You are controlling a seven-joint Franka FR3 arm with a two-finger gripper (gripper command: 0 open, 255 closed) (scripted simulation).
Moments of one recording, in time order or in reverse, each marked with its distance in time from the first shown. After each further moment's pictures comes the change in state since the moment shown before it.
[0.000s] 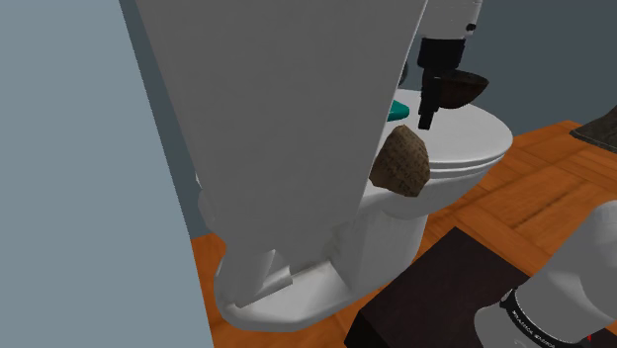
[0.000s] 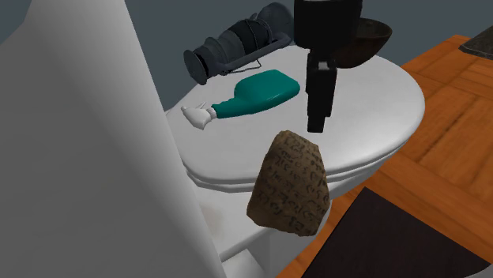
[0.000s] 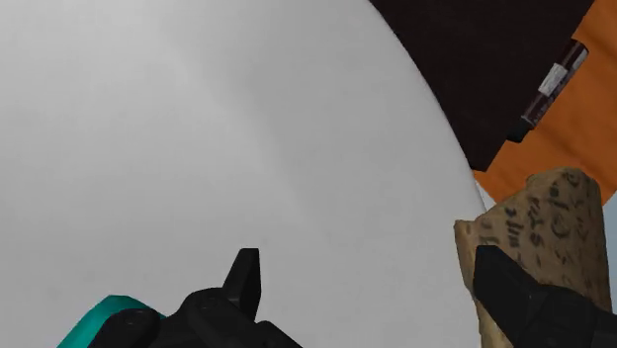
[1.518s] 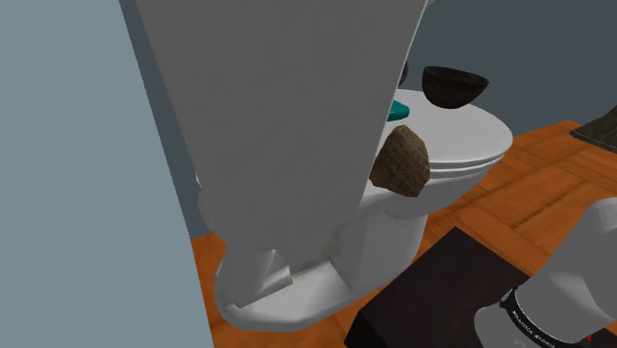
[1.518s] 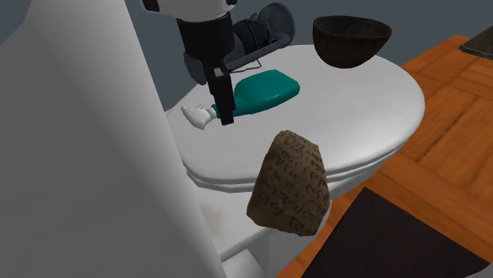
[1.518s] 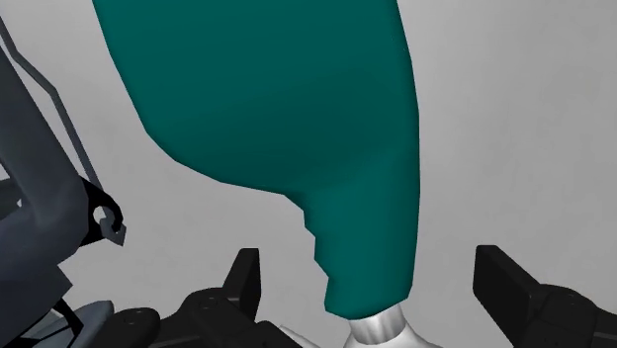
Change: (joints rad) arm 0.090 0.419 0.032 0.332 -0.047 0.171 -0.367
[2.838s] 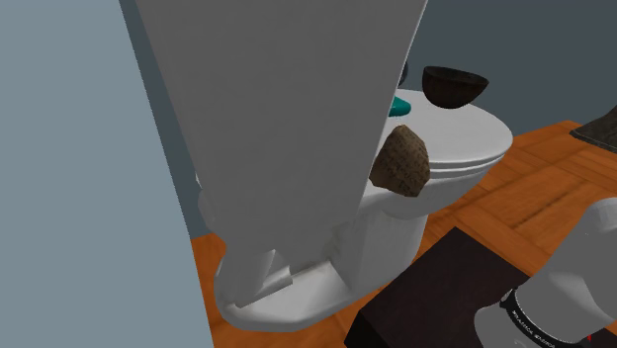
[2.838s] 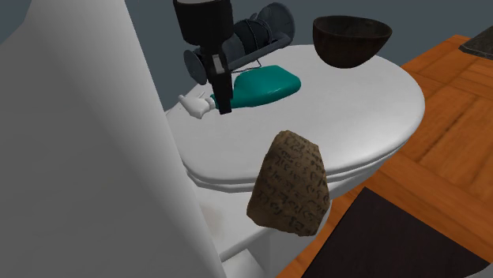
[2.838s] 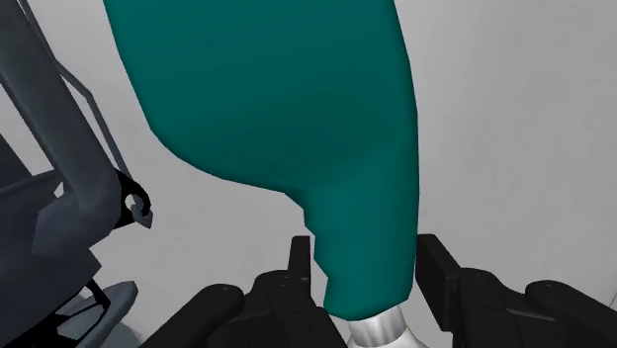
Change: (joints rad) arm 0.000 0.001 0.000 0.052 0.001 -0.050 -0.003
